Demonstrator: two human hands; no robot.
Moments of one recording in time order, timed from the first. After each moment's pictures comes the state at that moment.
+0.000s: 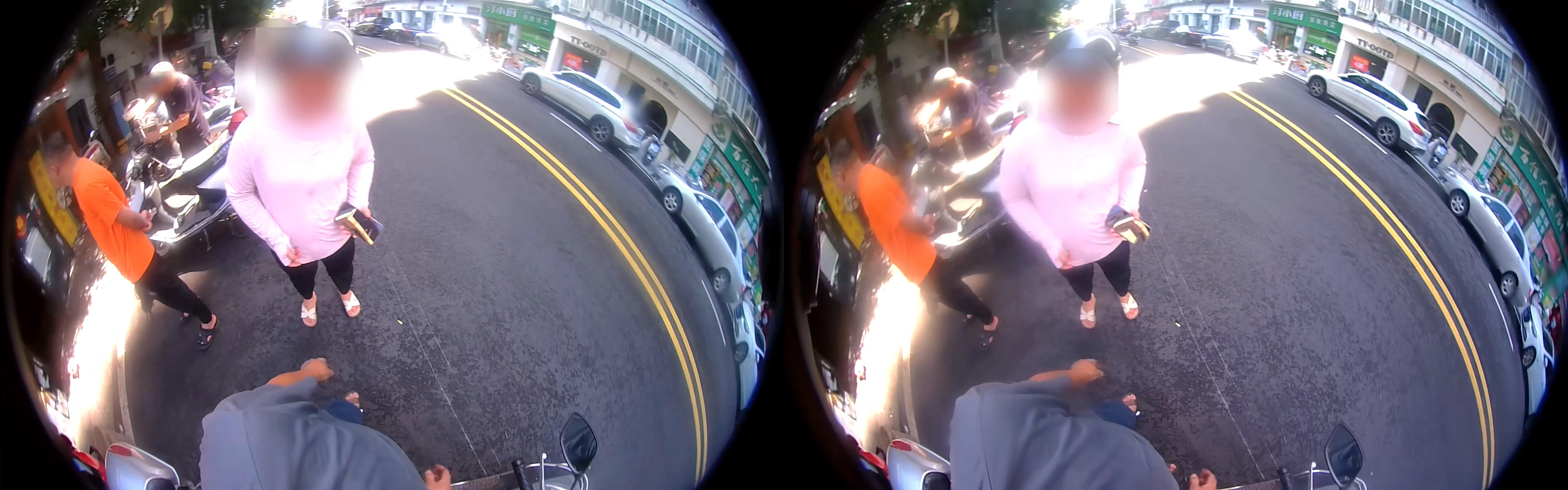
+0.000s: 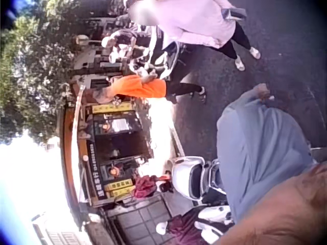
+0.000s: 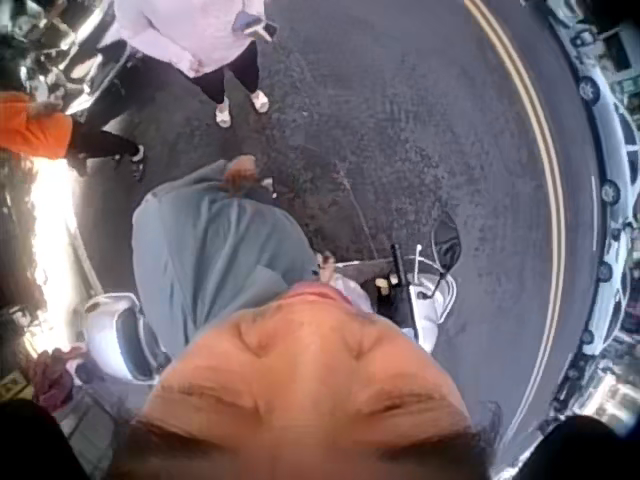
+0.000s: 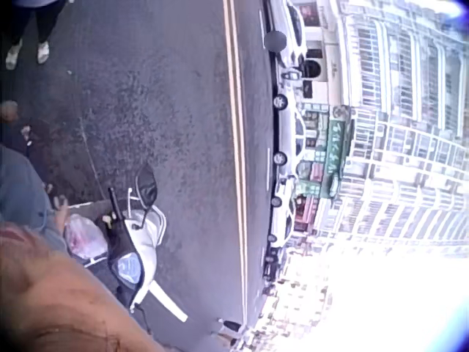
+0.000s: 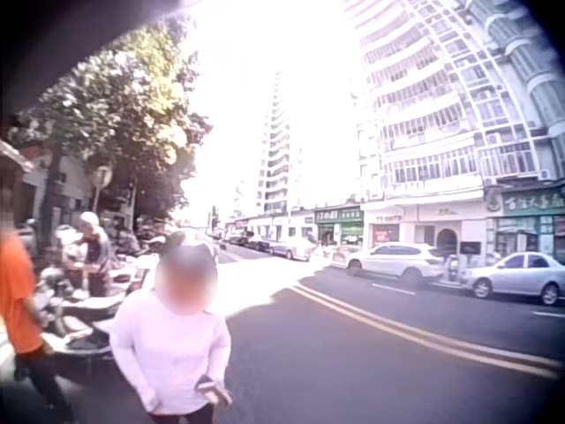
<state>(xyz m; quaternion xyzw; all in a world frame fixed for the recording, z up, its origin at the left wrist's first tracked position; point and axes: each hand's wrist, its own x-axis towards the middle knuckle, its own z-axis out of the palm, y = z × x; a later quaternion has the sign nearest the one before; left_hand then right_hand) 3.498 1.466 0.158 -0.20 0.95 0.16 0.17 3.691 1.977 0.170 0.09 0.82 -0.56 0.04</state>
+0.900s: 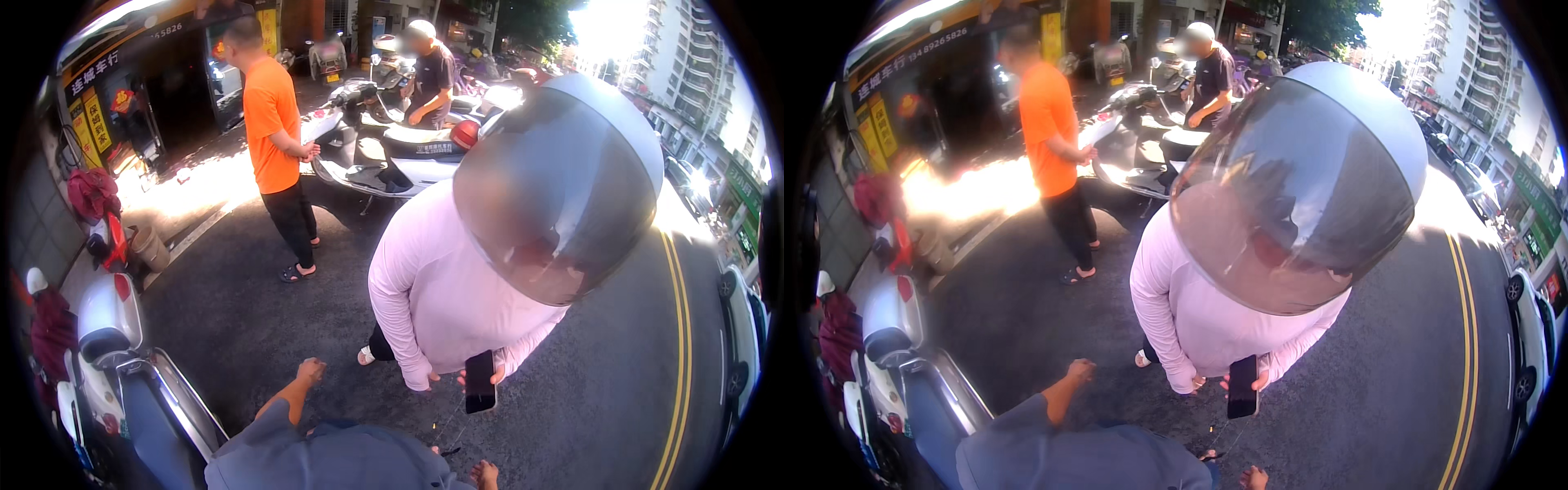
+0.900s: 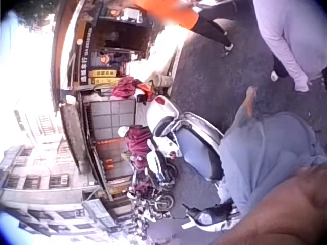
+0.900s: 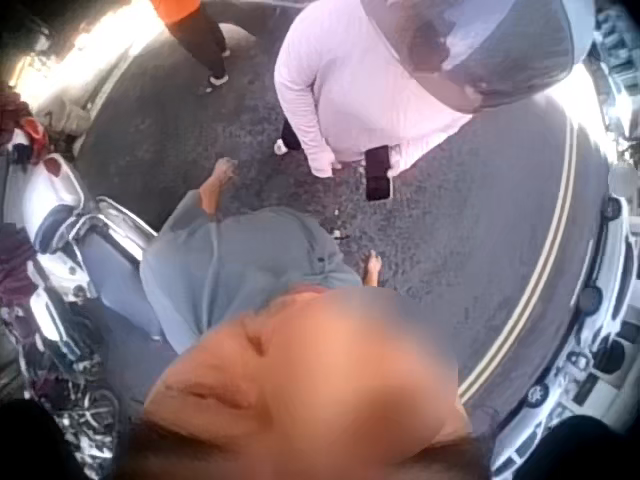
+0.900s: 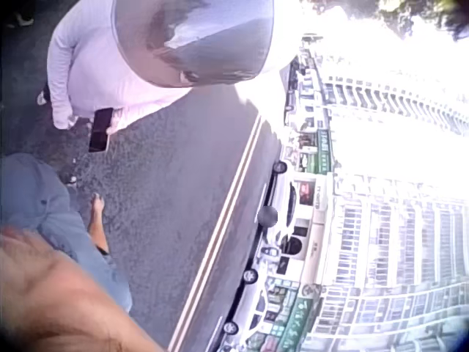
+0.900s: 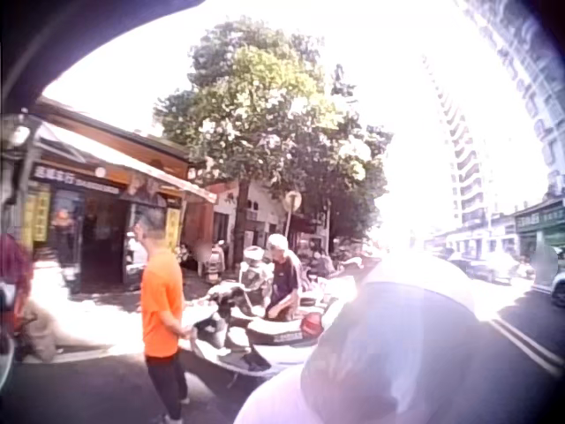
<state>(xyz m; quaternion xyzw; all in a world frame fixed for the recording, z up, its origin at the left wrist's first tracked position) 3.420 1.338 0.258 -0.66 0.55 0.45 -0.23 2.881 1.827 0.214 0.10 0.74 -0.54 0.38</state>
